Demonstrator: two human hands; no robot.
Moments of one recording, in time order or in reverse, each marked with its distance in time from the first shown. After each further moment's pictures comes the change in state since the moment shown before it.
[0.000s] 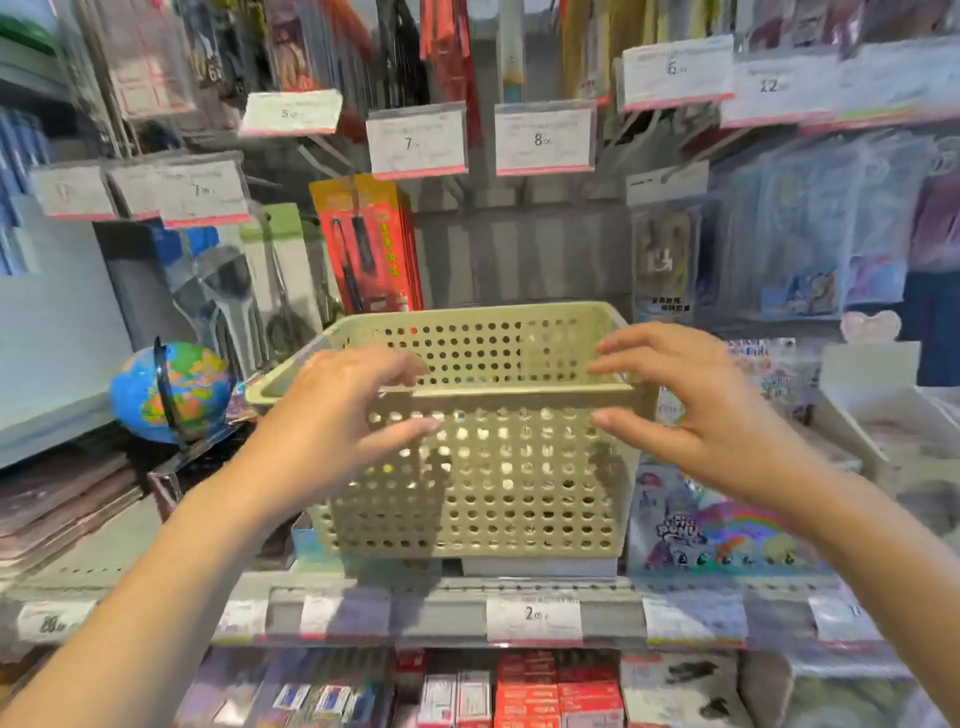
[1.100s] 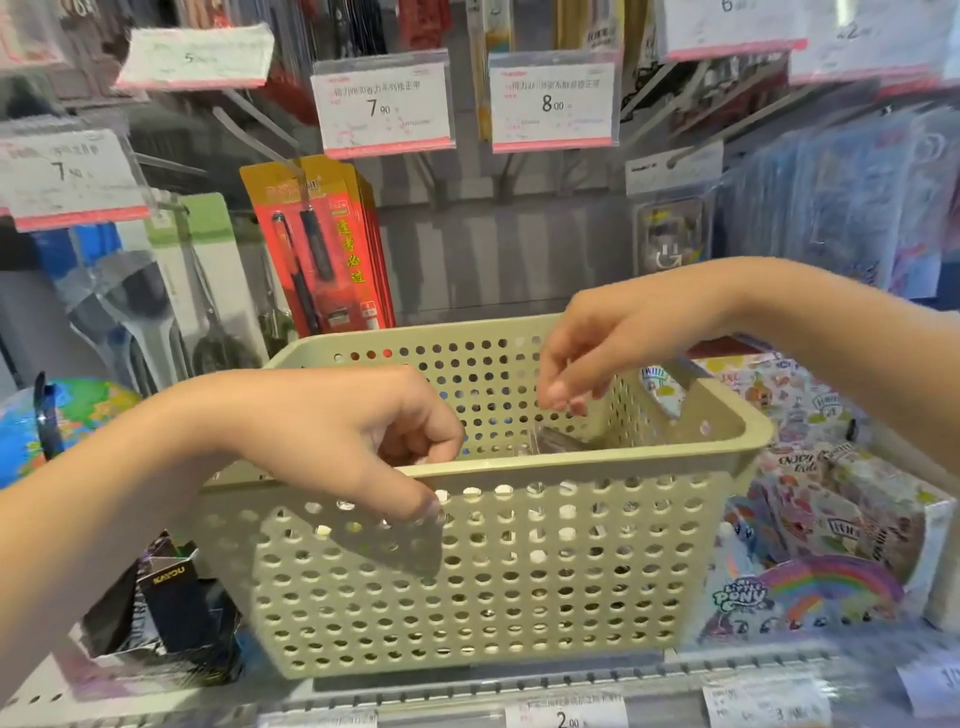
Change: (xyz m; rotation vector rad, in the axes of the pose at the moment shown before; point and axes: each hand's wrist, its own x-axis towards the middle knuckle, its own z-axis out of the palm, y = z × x) left_hand 0.086 -0.039 0.003 -0.385 -0.835 0.244; right_hand 0.135 0.037 0.015 0.246 -0.980 0.263
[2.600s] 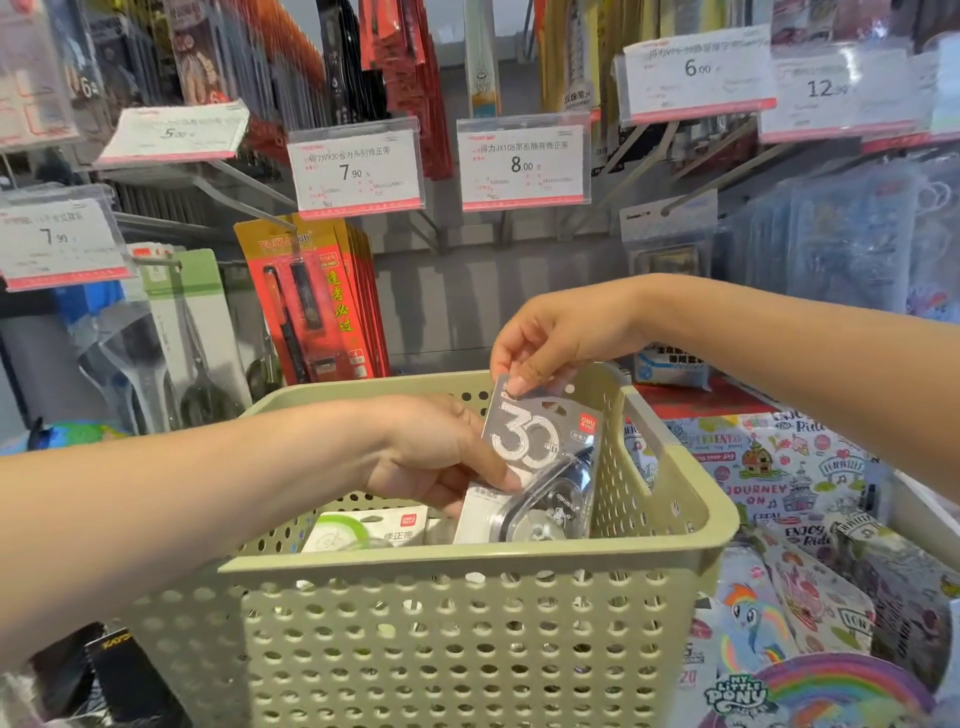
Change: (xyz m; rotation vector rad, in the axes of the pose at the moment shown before) left_hand 0.097 -0.003 0.002 -0.753 0.196 -0.514; right_hand 0.051 0.043 -0.044 0.309 -0.008 -0.108
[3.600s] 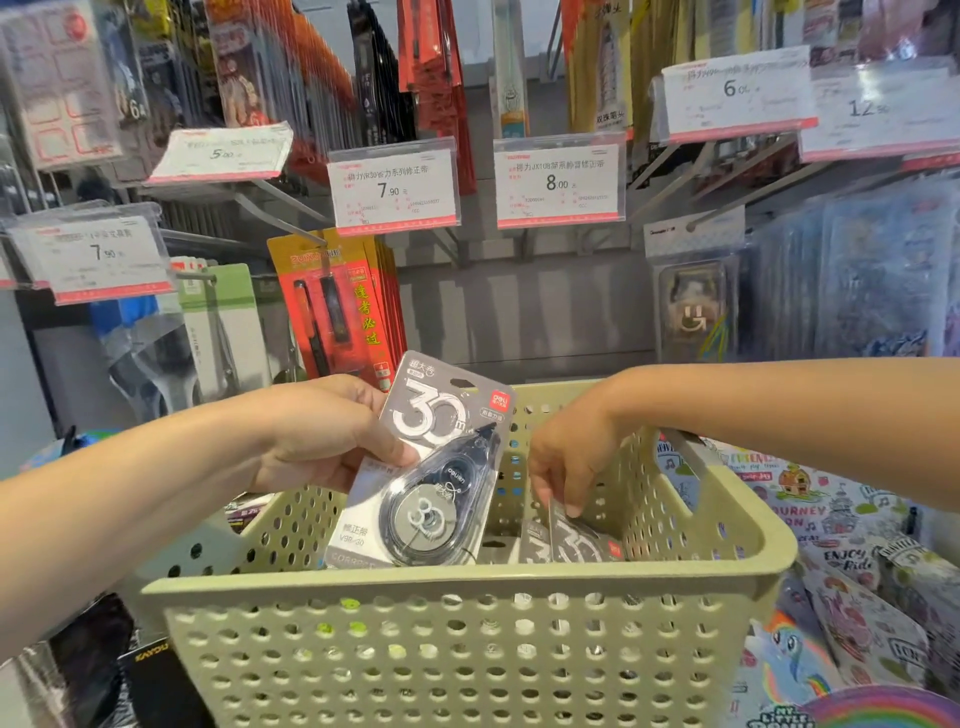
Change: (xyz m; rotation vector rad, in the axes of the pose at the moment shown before) left_hand -0.047 -0.023 -0.064 -0.047 0.282 0.048; right_hand 0.041 0.026 0.048 -0.528 -0.296 0.358
